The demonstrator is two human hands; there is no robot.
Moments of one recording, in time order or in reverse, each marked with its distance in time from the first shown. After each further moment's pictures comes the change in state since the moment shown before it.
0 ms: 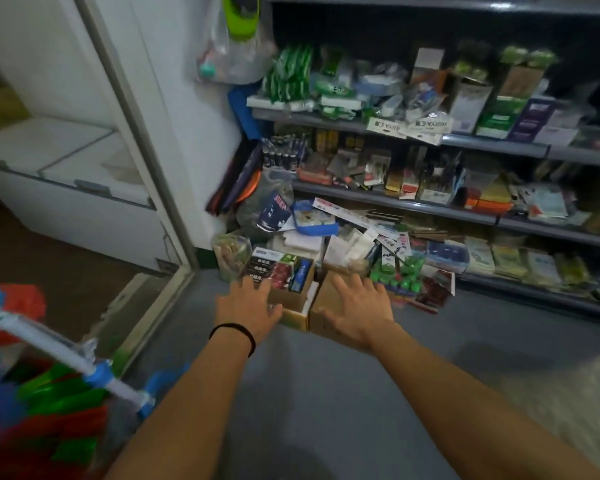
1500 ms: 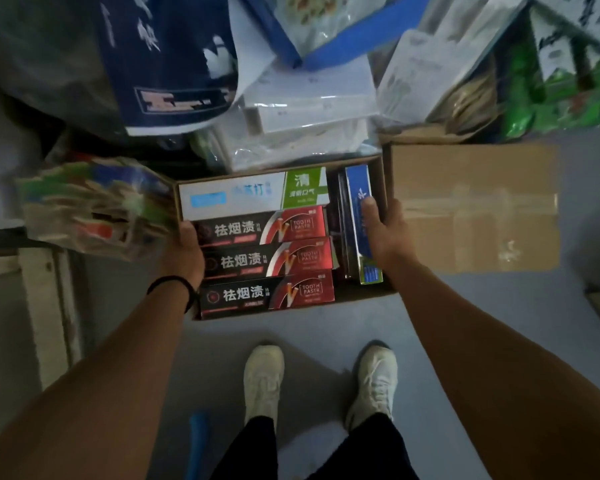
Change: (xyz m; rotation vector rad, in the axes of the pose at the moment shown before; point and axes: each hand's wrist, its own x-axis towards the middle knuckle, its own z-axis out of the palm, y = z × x) left_hand 0.723 -0.174 0.478 -0.709 -0.464 -0.423; right_hand 0.636 -0.020 0.483 1.082 -0.094 1.108
